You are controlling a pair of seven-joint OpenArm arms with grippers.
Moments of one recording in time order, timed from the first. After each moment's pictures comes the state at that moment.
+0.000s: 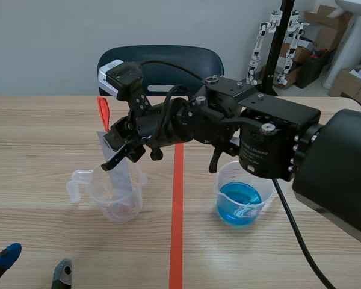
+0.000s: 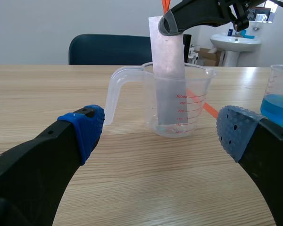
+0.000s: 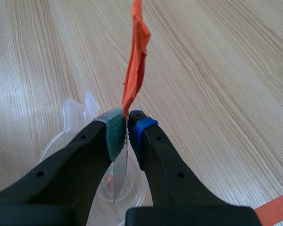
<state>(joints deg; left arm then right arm) 23.2 -10.0 -1.1 40.9 8.5 -16.3 -89.0 32.1 7.8 -52.0 63.0 28.9 26.4 -15.8</state>
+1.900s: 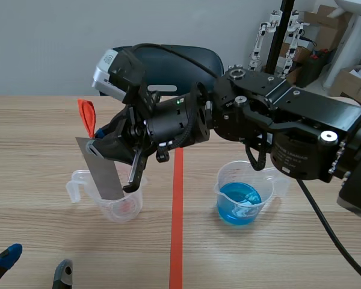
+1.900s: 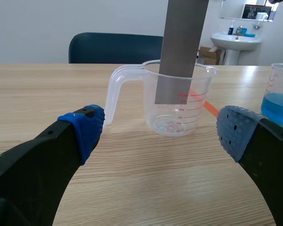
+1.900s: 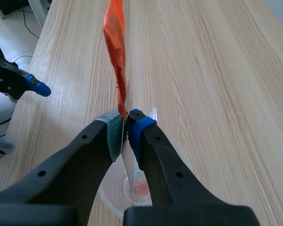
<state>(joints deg) 23.2 -10.0 -1.1 40.9 8.5 -16.2 -88.0 29.8 15.7 -51.9 74.6 23.0 45.1 -5.5</state>
